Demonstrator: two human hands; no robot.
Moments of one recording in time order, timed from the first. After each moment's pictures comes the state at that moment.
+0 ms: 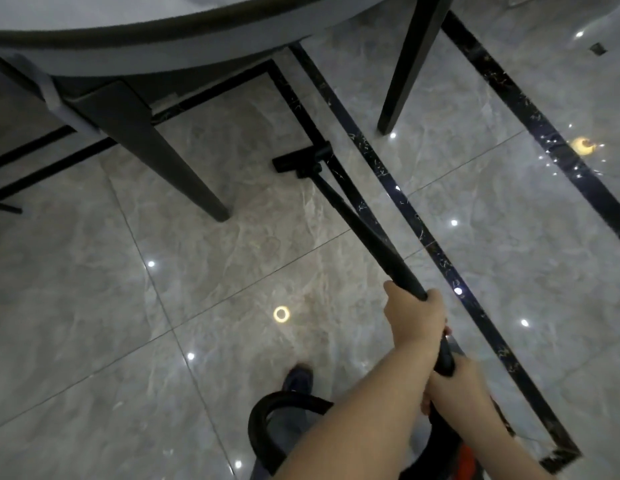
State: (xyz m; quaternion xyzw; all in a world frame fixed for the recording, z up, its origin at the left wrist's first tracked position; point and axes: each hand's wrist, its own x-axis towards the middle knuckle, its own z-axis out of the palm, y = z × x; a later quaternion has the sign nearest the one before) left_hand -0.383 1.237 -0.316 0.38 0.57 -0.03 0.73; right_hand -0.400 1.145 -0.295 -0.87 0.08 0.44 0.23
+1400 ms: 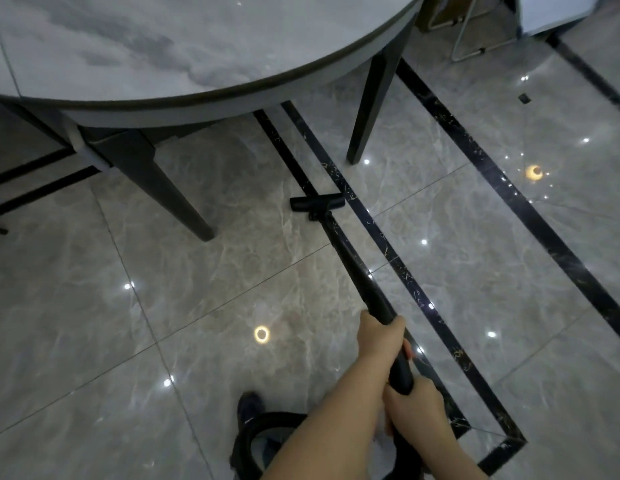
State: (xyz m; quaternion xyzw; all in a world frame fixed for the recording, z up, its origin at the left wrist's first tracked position) left_hand -0.410 1.209 -0.250 0.38 0.55 -0.11 0.74; right_hand -0.427 1.124 -0.202 -0.88 0.05 0.45 0.17
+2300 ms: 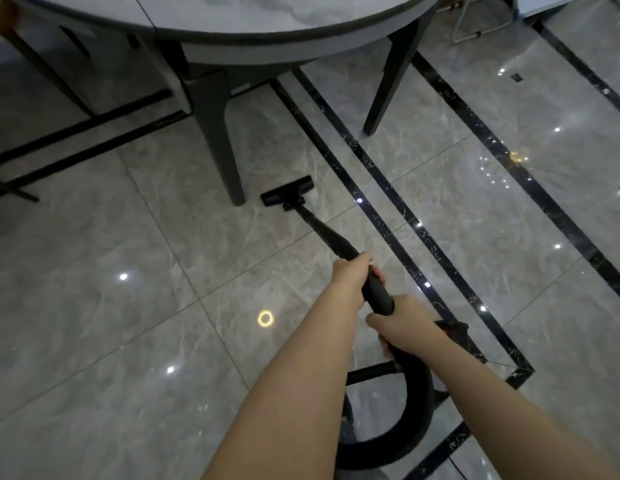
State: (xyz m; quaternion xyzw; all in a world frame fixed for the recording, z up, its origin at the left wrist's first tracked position) left_hand -0.606 1.302 -0.220 0.23 0.54 -0.07 0.81; right_hand -0.601 1.190 -0.171 -0.85 -0.04 0.48 0.21
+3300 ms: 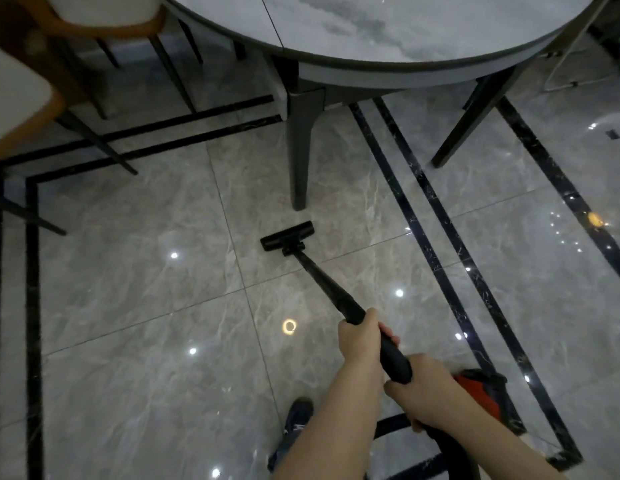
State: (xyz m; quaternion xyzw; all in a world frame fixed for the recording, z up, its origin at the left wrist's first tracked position) left_hand -0.717 1.279 -0.207 0.13 0.65 0.12 0.74; right_hand -0.669 1.194 -0.151 -0.81 -0.22 0.53 0.04
